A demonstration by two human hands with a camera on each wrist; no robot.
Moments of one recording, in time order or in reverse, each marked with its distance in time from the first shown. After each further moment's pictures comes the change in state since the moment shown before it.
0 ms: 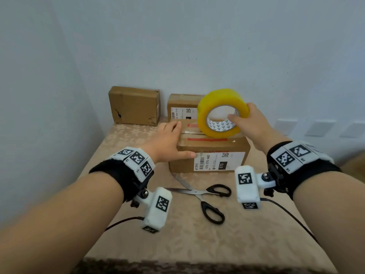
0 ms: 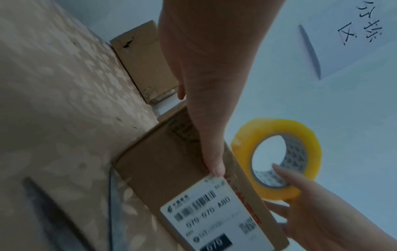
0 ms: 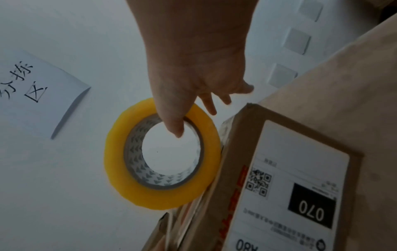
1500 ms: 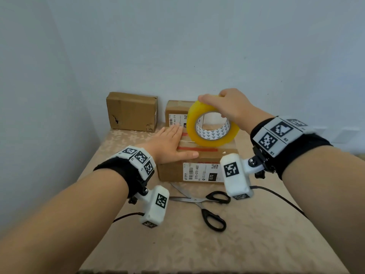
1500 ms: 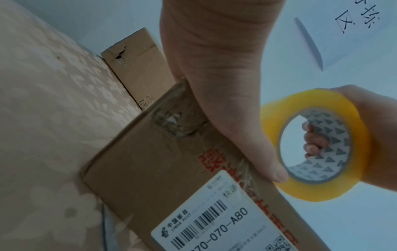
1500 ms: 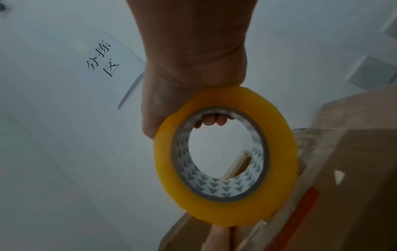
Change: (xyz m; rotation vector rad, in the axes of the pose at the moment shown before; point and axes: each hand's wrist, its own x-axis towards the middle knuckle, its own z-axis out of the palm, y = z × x) left_hand 0.018 -0.014 0.002 0.047 -0.062 0.115; right_hand -0.008 -0.098 0.009 -0.184 -0.032 -0.209
